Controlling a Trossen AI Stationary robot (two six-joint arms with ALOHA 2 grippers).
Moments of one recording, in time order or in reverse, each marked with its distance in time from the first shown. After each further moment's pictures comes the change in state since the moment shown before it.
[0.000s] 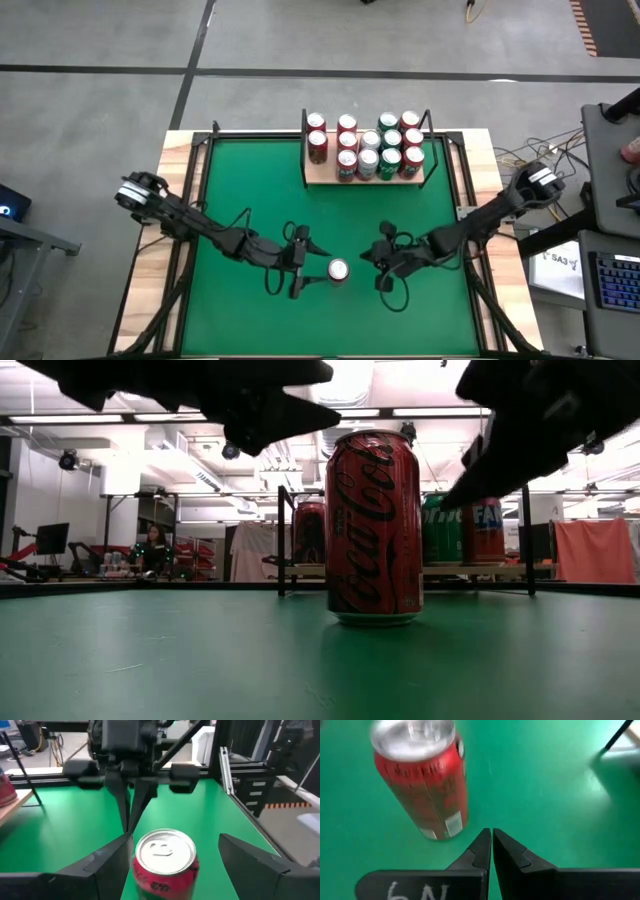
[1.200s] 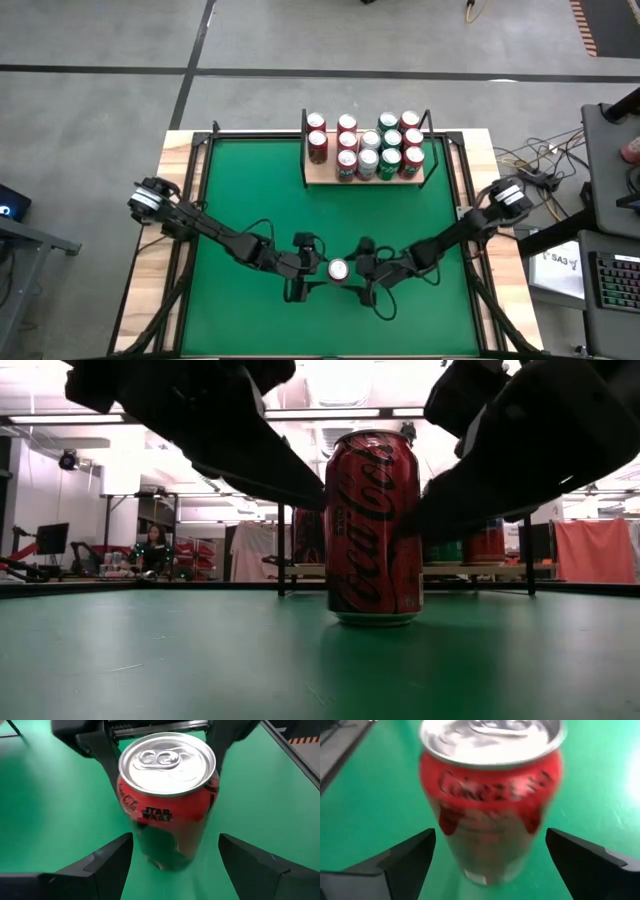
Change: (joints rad) left arm -0.009 0.111 0.135 -0.380 -0.001 -0.058; right arm 0.006 0.311 0.034 0.463 -0.061 -0.066
